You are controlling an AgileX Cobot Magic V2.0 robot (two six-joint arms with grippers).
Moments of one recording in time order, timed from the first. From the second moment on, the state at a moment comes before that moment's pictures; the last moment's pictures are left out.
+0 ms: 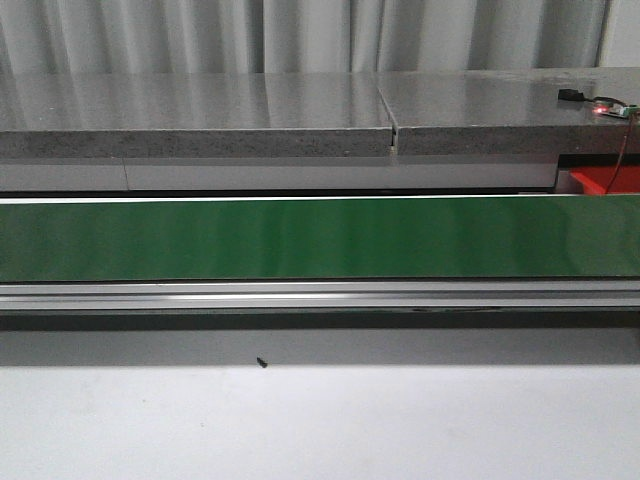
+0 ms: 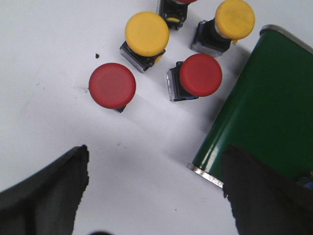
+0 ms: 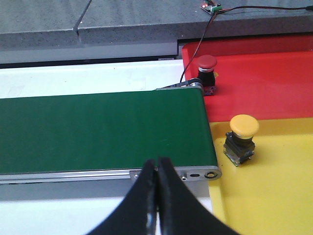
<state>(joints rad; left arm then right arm) 0.66 1.57 -1.20 -0.28 0.93 0.27 -0.07 0.34 -0.43 0.05 0.52 0.03</state>
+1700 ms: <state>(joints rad) 0.66 1.88 -1.42 -0.23 0.94 0.28 -0.07 0.34 -0.43 0.05 0.52 0.03</state>
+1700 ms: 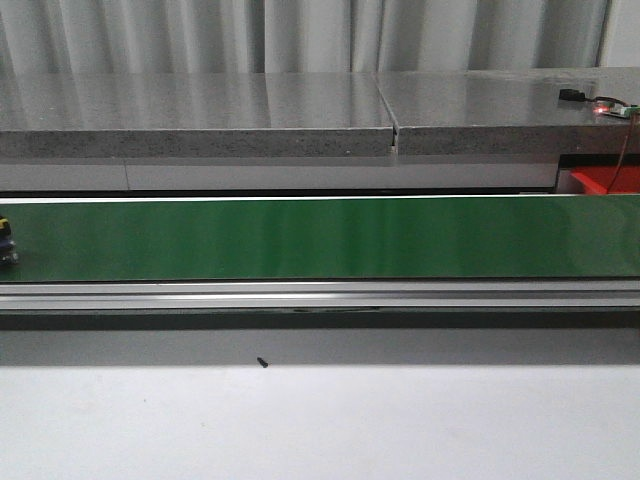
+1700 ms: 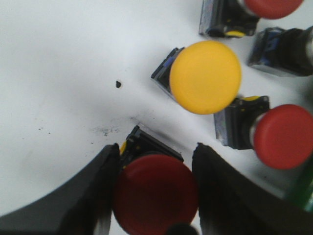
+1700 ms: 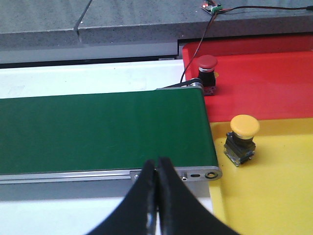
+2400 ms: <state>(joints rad) 0.46 1.66 -1.42 -0.30 0.98 0.30 -0.07 0.34 -0.43 0.05 0.52 0.03</state>
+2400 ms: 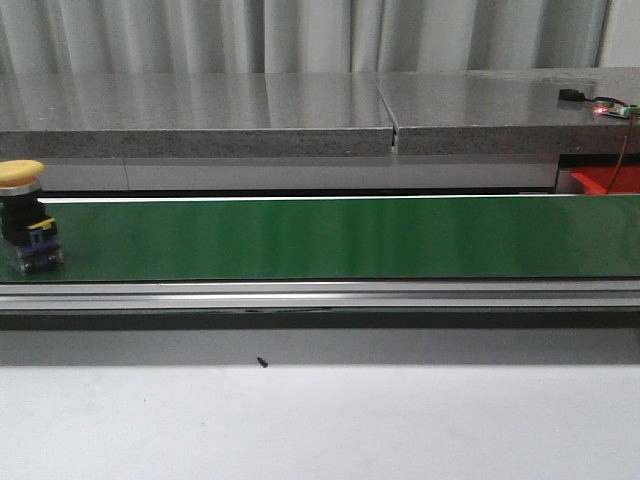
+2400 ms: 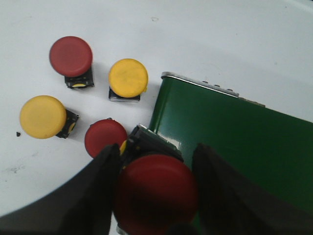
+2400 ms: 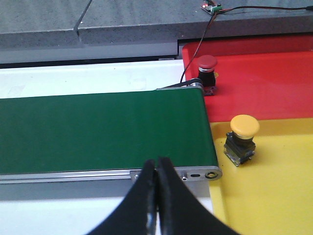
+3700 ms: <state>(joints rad) 0.39 1.64 -1.35 -0.30 0.95 0.32 -0.07 0.34 -0.43 0.05 0.52 0.03</state>
